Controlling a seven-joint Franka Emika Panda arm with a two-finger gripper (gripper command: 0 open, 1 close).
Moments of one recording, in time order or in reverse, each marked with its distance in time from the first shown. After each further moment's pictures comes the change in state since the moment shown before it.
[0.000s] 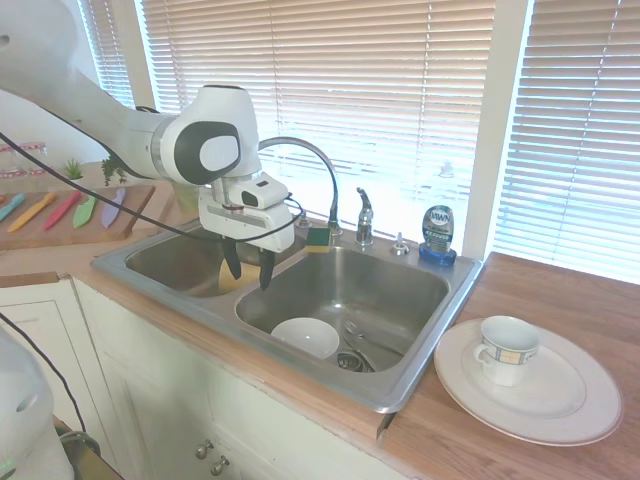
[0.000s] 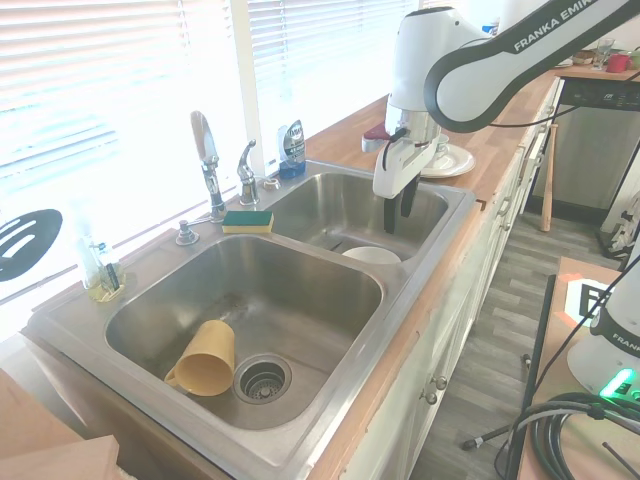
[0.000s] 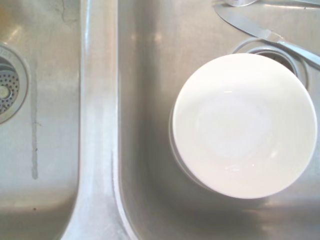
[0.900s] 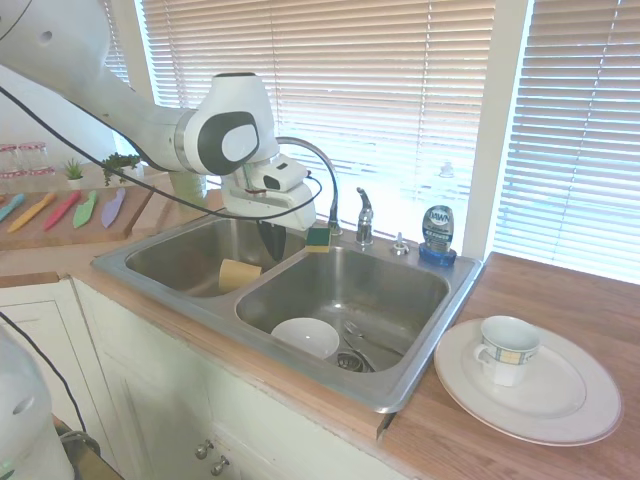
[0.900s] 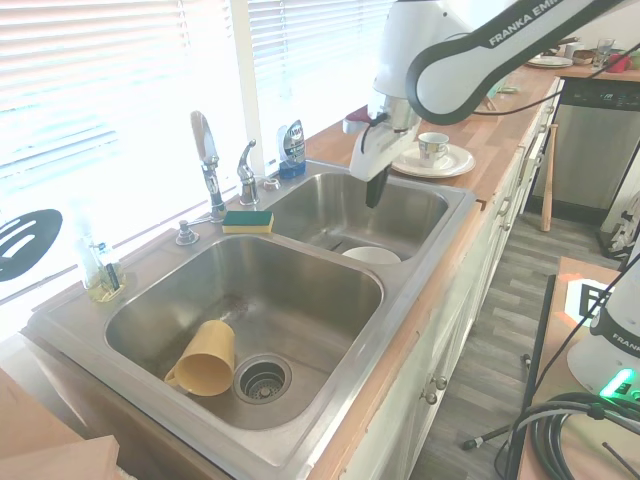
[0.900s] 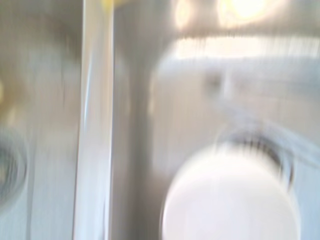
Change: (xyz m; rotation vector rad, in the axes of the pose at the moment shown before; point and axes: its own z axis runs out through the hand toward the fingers) arm 0.046 -0.039 -0.024 0.113 0.132 -0.008
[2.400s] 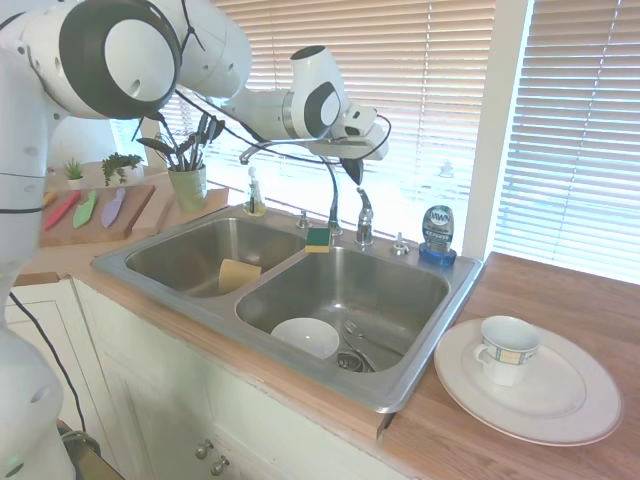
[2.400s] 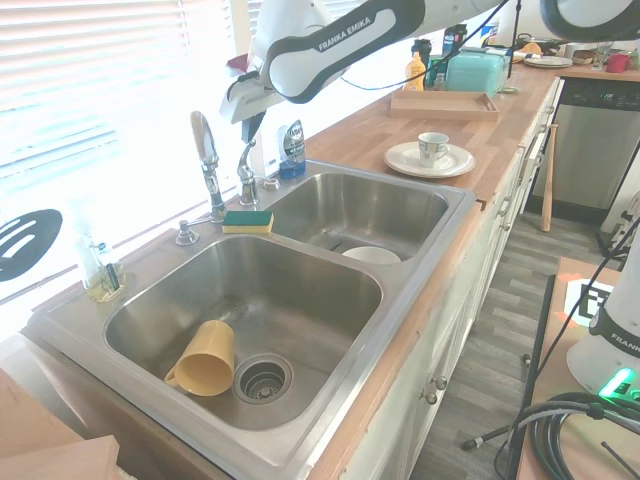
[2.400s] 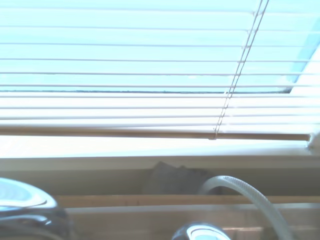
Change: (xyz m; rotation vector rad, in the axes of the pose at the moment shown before) arm 0.182 -0.178 0.022 0.191 0.256 0.013
